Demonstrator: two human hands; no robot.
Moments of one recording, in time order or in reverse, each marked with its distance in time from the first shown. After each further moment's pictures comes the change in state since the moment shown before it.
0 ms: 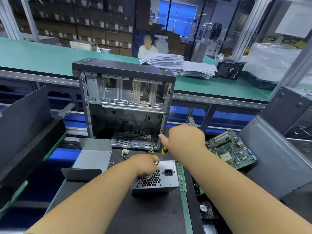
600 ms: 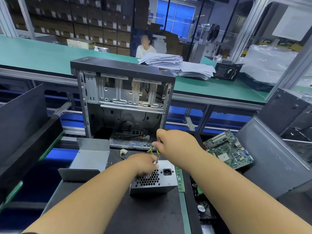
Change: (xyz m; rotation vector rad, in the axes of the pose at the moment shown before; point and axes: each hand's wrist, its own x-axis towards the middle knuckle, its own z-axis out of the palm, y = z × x) left_hand 0.004 0.000 -0.002 0.017 -0.015 -0.001; right_hand -0.008 -0.002 0.004 0.243 -0.046 -0.284
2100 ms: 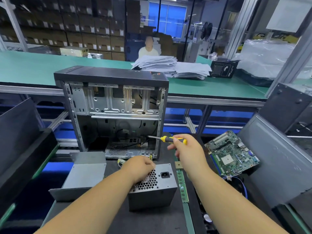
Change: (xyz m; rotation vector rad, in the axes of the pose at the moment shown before) left_hand 0.025 -0.017 -0.004 -0.361 0.229 -0.059; right_hand 0.009 0.039 0.045 1.241 0.352 0.620
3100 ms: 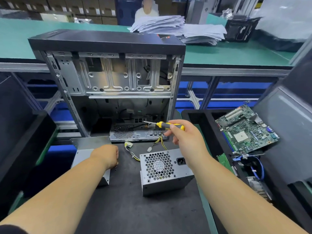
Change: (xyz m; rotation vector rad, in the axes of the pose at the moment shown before) left_hand 0.048 -0.161 -0.029 0.506 -0.087 -0.216; right_hand 0.027 0.033 0.059 0.089 -0.066 0.074
